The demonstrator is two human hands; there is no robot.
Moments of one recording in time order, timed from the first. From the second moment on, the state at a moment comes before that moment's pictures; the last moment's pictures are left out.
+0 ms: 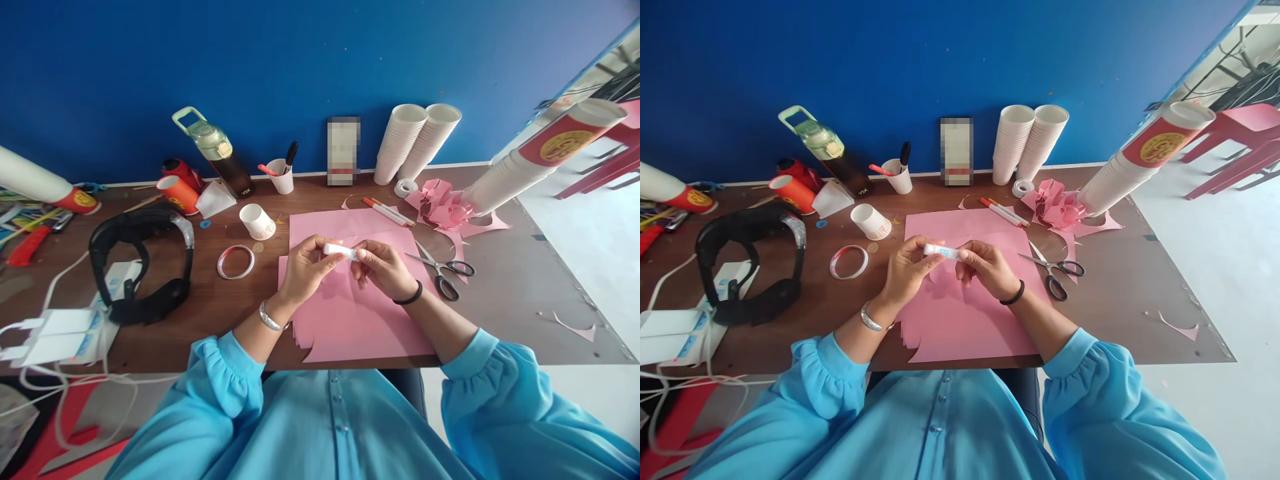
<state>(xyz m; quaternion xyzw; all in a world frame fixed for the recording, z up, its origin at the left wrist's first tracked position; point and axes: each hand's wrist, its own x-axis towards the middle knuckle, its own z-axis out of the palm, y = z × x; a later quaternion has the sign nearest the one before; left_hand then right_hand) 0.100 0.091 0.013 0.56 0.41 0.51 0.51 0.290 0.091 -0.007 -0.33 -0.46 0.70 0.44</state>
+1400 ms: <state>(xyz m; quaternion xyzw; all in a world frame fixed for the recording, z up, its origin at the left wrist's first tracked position) 0.096 0.090 0.011 0.59 0.38 0.51 0.50 0.291 0.091 -0.011 -0.31 -0.45 0.72 0.42</state>
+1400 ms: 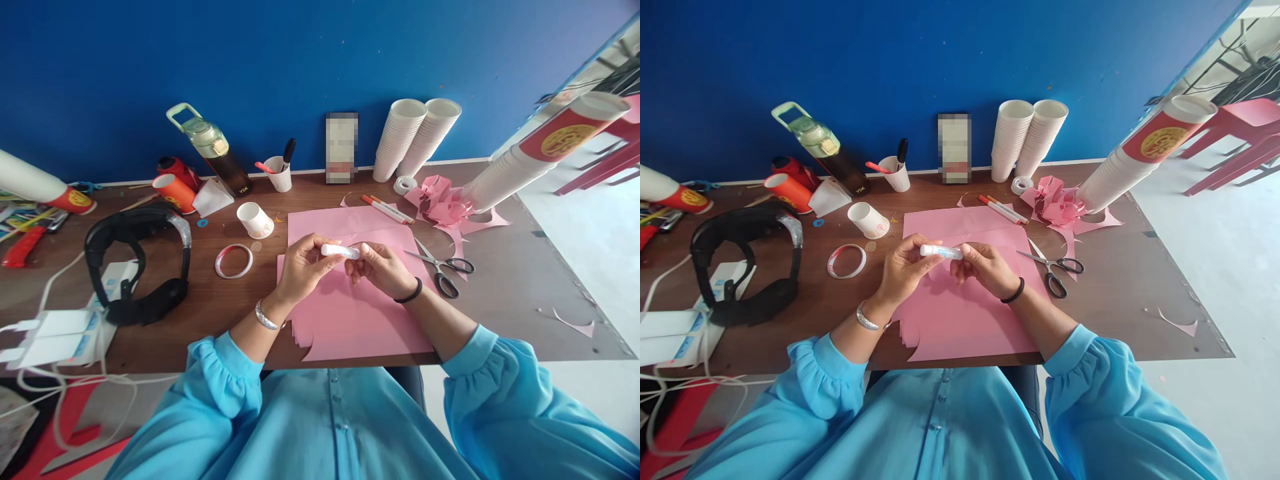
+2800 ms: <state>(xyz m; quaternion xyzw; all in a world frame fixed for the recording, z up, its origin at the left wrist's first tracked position) 0.070 0.115 -0.010 0.79 0.54 0.15 0.26 0.279 0.093 -0.017 -0.39 -0.83 0.20 0.33</state>
